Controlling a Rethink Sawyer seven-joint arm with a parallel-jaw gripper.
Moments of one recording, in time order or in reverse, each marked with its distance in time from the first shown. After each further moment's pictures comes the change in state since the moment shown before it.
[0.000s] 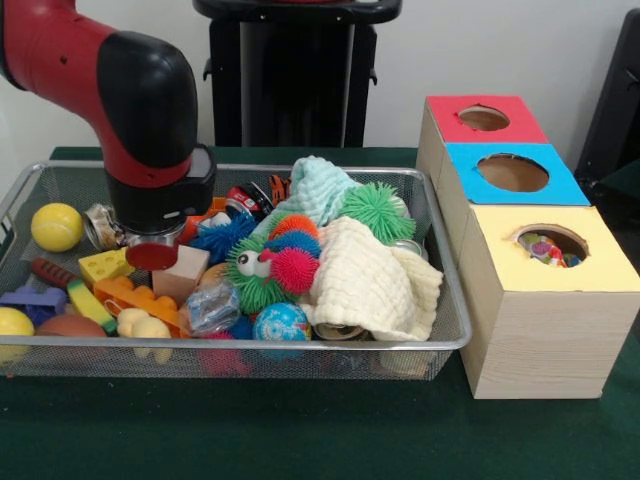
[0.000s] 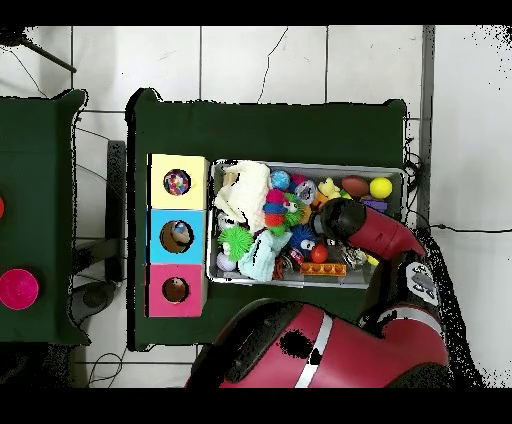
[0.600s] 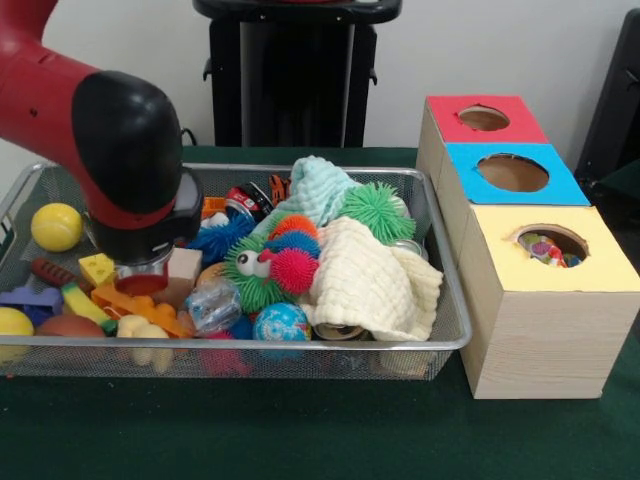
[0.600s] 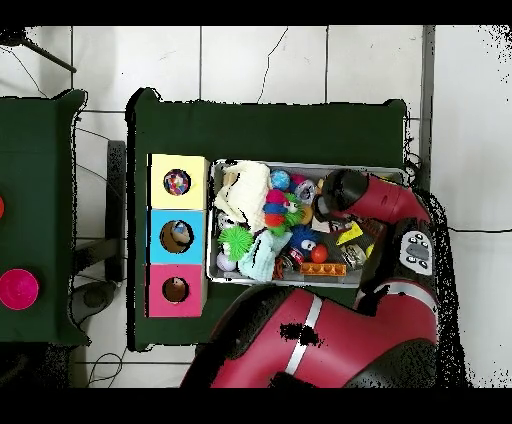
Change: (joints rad) arm 0.006 0.114 -0.003 -0.311 -0.091 0.354 0.000
